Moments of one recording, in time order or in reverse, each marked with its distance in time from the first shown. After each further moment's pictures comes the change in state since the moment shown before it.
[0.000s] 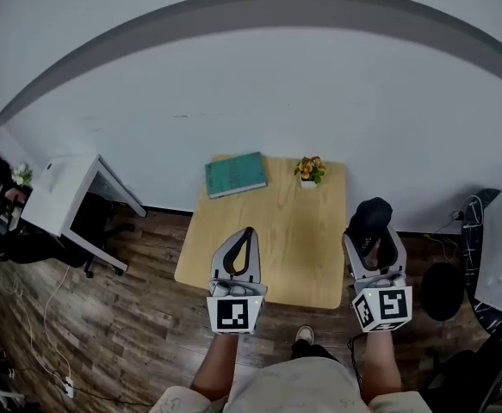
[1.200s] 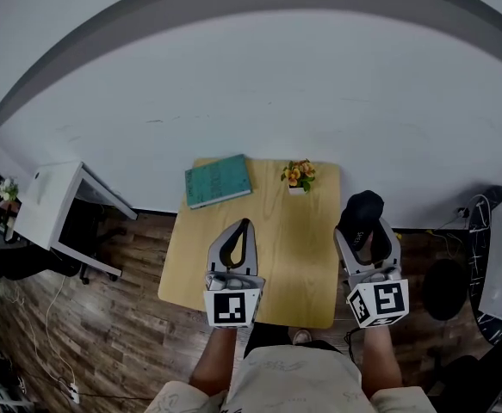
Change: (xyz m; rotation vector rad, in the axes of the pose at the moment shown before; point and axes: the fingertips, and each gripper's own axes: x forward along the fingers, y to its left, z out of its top) left arm 0.111 -0.016 -0.050 -0.002 0.019 -0.016; right arm 0.083 -0.059 -0.057 0.041 0.042 0.022
